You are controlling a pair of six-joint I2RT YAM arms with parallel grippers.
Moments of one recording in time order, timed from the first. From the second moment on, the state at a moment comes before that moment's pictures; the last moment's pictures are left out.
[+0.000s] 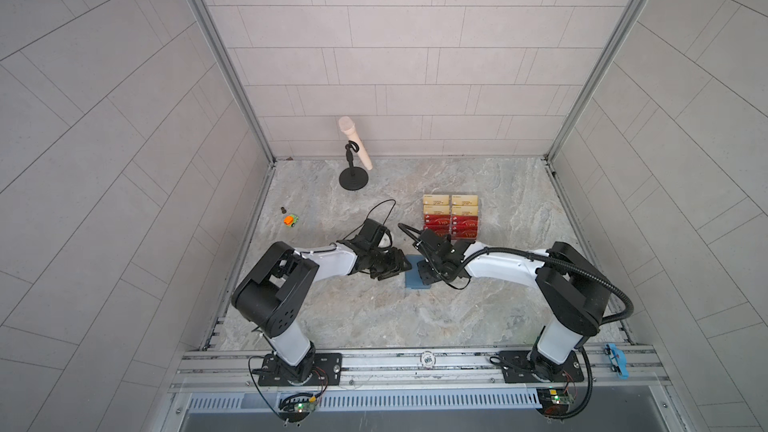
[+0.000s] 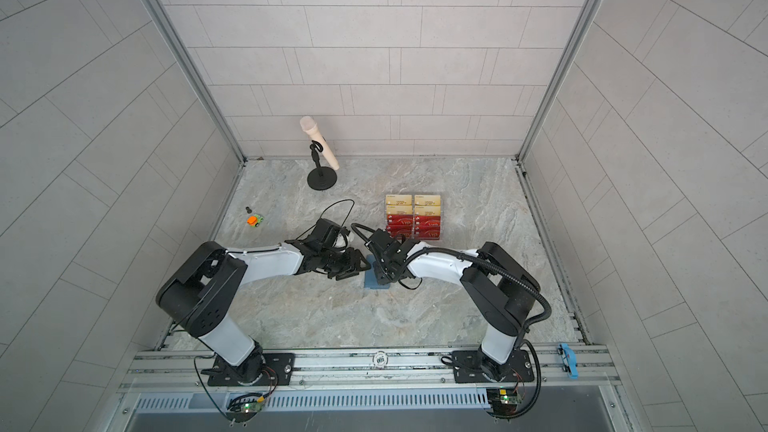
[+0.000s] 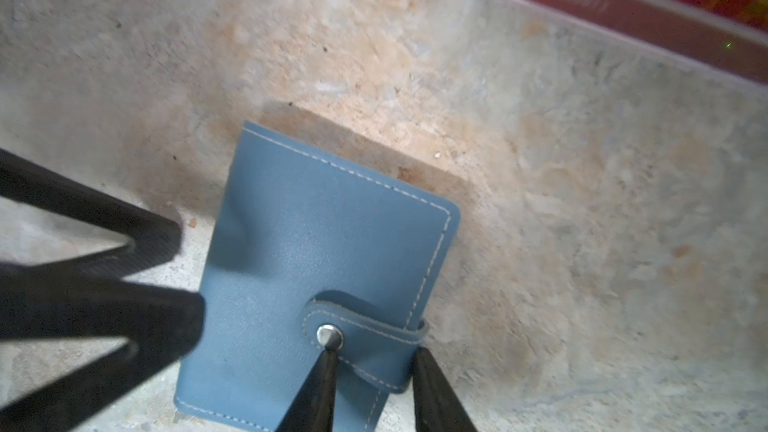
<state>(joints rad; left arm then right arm) -0.56 1.68 0.75 -0.07 0.55 -0.77 0.81 1.71 0.99 -0.47 0.07 0.54</state>
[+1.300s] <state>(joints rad) -0.60 1.81 0.78 0.16 0.66 -0.88 0.71 1.67 0.91 -0.38 -0.07 0.46</state>
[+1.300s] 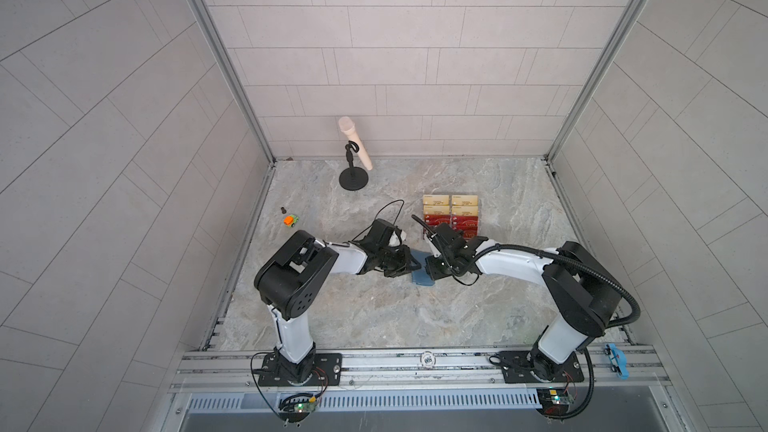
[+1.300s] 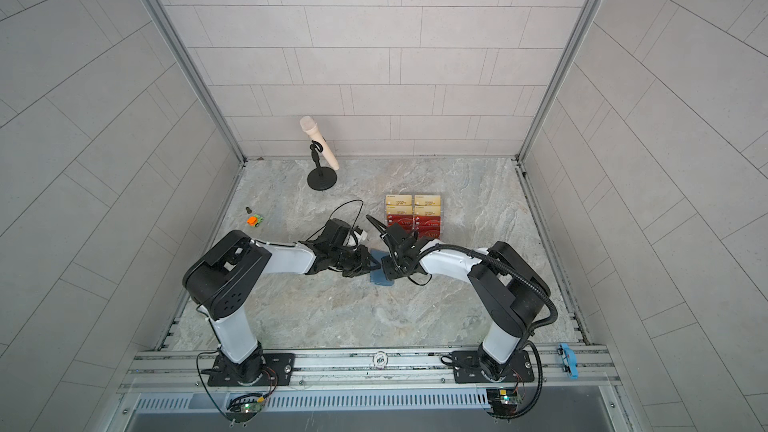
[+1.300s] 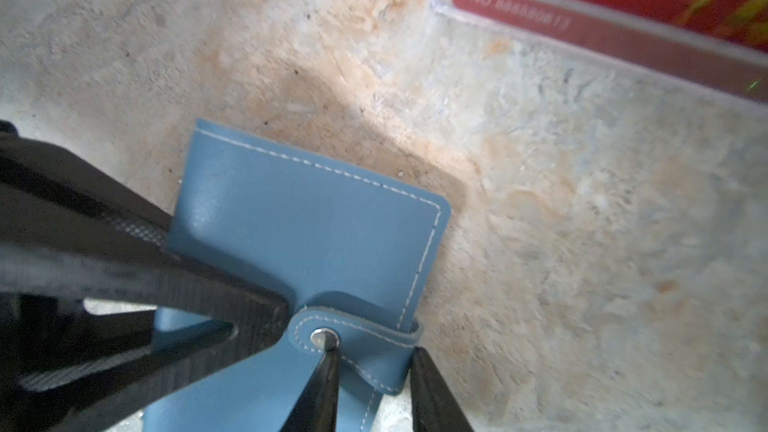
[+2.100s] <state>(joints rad) -0.61 1.69 0.83 0.00 0.65 -0.81 0.71 1.58 0.91 -0.44 -0.06 0.45</state>
